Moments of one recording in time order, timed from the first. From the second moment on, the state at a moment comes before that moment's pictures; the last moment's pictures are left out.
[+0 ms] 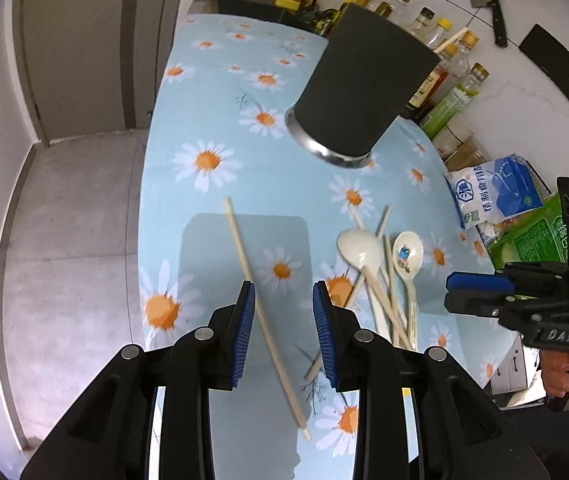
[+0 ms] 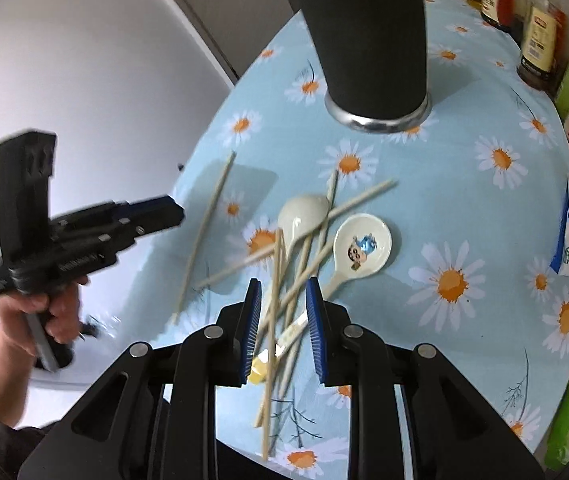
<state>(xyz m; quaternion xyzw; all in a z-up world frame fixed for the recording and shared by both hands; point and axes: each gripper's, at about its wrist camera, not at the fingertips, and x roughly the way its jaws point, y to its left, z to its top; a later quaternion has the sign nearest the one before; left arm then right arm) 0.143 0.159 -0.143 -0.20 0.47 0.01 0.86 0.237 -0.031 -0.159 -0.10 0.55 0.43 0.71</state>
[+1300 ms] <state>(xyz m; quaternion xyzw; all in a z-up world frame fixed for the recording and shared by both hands) 0.124 0.163 -0.167 -0.23 0.51 0.03 0.83 0.226 0.022 -0.190 -0.24 0.60 0.40 0.65</state>
